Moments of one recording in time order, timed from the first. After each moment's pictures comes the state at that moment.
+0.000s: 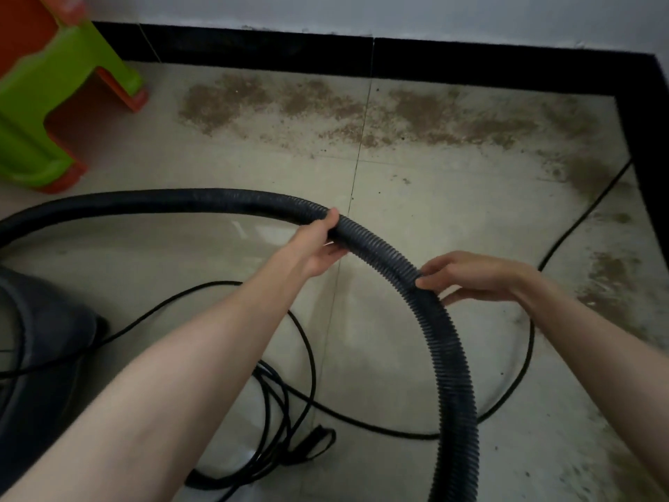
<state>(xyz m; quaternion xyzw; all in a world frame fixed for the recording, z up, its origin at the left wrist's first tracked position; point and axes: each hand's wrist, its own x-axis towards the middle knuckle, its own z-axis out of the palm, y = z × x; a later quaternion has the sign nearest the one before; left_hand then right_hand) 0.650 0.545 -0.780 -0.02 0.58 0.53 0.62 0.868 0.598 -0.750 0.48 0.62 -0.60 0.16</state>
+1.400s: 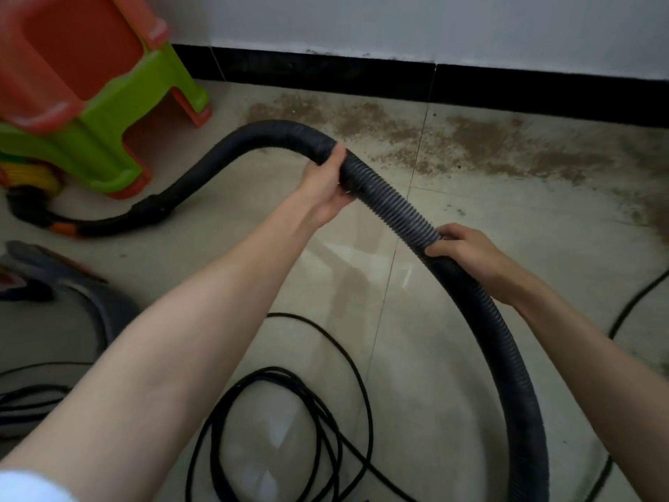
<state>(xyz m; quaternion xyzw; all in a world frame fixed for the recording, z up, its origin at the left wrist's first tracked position) 0.558 0.594 -0.721 0.04 0.52 0.68 0.52 0.777 0.623 -0.736 0.50 0.70 -0.52 -0.03</state>
